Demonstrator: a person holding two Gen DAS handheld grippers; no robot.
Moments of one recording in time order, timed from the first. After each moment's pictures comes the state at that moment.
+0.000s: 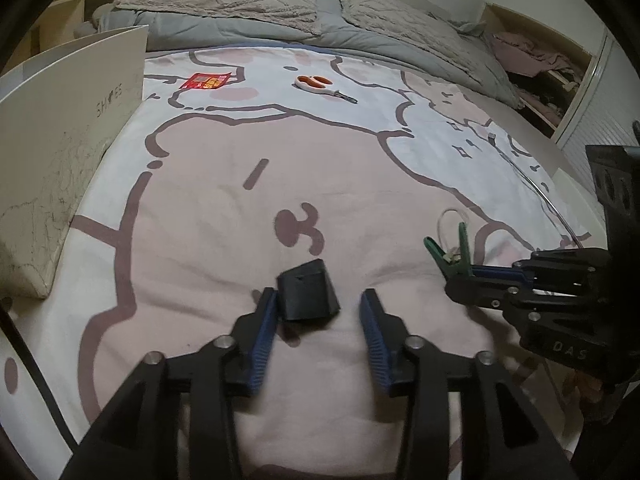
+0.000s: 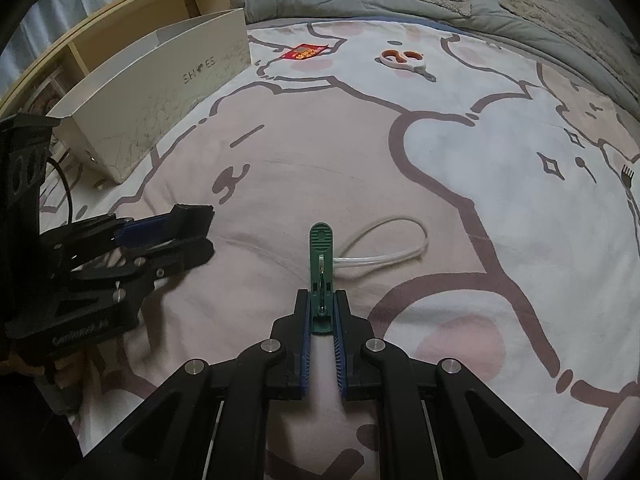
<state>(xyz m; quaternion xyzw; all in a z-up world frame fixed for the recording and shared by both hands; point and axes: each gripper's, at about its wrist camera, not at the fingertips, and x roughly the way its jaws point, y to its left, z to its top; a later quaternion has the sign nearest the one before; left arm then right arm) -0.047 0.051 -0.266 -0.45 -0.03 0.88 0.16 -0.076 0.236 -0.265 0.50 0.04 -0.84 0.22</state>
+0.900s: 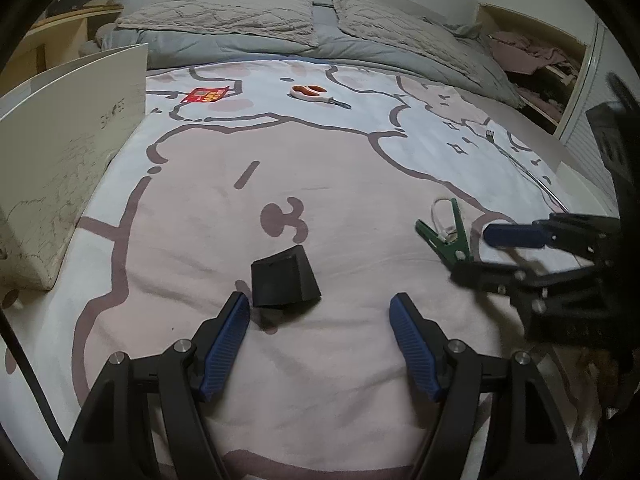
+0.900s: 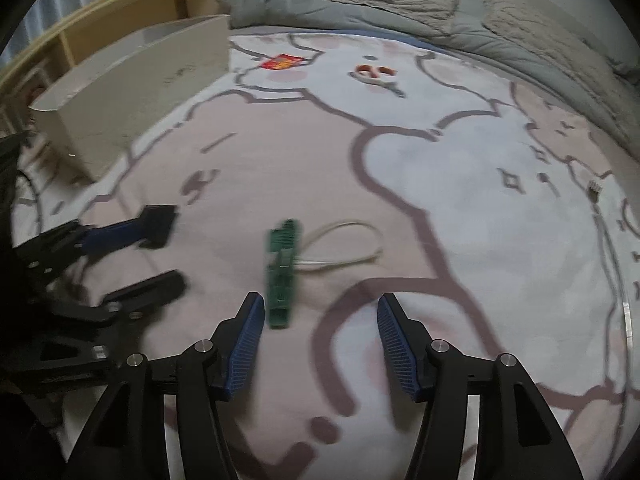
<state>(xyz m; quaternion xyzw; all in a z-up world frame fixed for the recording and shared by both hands) -0.031 0.062 -0.268 -0.42 -0.01 0.90 0.14 -0.076 0.249 -0.261 0.48 0.09 -0.86 0.17</state>
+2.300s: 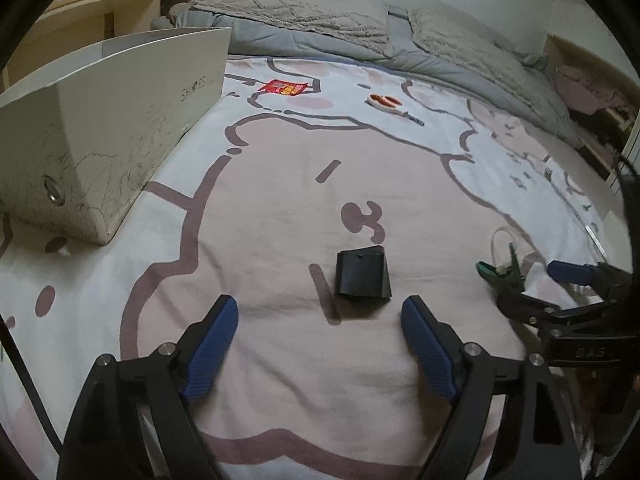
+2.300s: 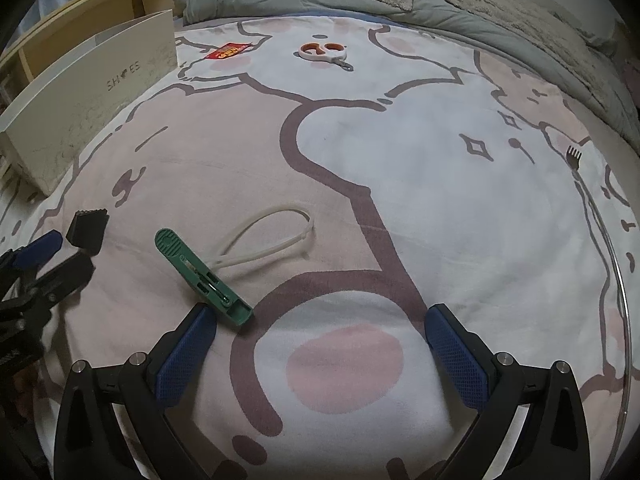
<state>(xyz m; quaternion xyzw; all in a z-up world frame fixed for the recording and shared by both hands) -0.030 0.044 -0.267 -0.42 -0.05 0.90 0.02 -0.095 0.272 -0.281 0.50 0.06 -0.85 0.12</state>
